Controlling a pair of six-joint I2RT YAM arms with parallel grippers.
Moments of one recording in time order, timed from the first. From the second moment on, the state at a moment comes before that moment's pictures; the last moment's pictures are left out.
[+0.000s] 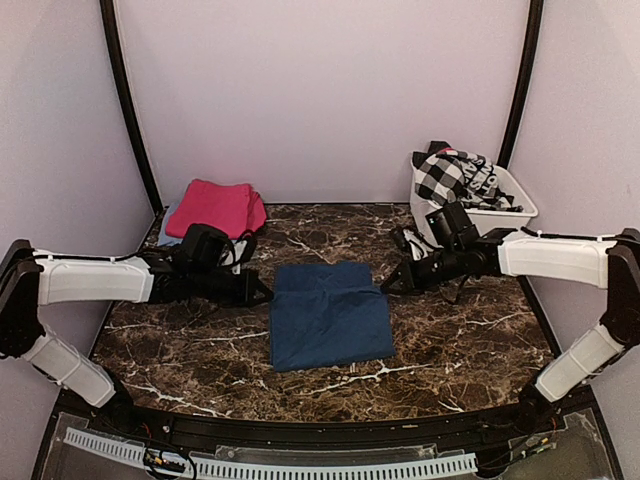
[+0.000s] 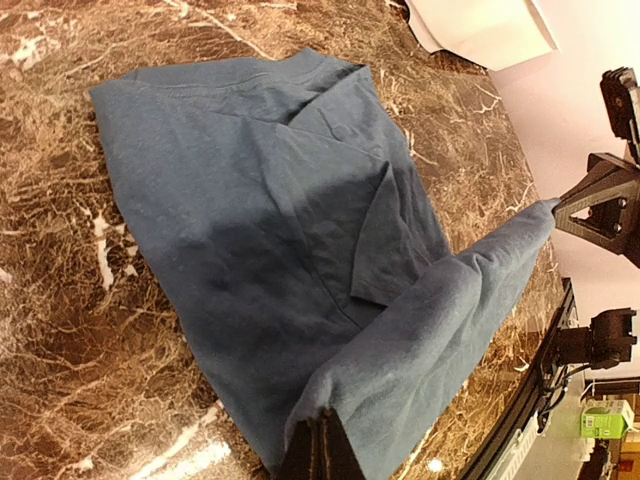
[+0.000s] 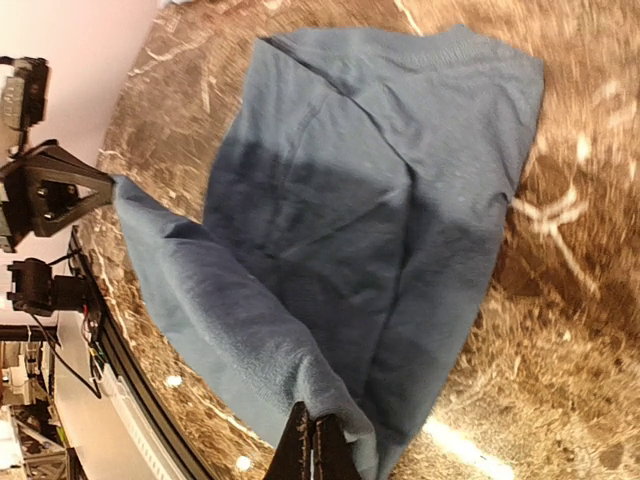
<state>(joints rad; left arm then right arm) -0.66 1.44 0.78 -0.08 0.30 -0.60 0.59 1.48 0.92 -0.31 -0.49 0.40</state>
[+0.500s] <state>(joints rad) -0.53 1.69 1.05 -0.03 0.29 -0.51 0.50 1.82 1.26 -0.29 -0.47 0.31</state>
